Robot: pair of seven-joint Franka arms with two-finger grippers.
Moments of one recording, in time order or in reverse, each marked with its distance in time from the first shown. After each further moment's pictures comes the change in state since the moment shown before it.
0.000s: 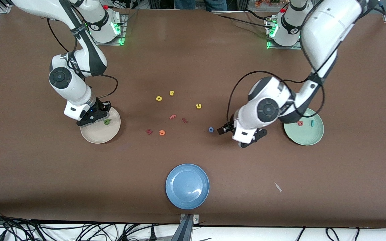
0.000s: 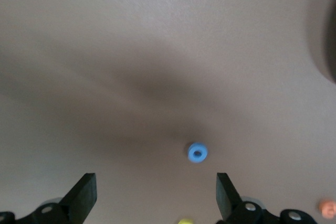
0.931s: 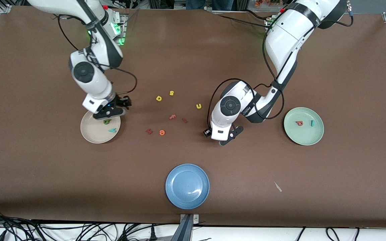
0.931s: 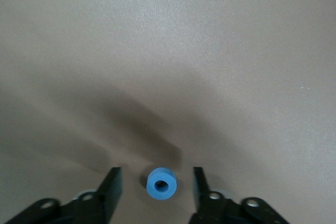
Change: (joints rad) left arm -0.284 0.110 0.229 0.059 0.000 0.165 -0.173; right arm 0.086 0.001 0.102 -0.028 0.002 -0.001 0.428
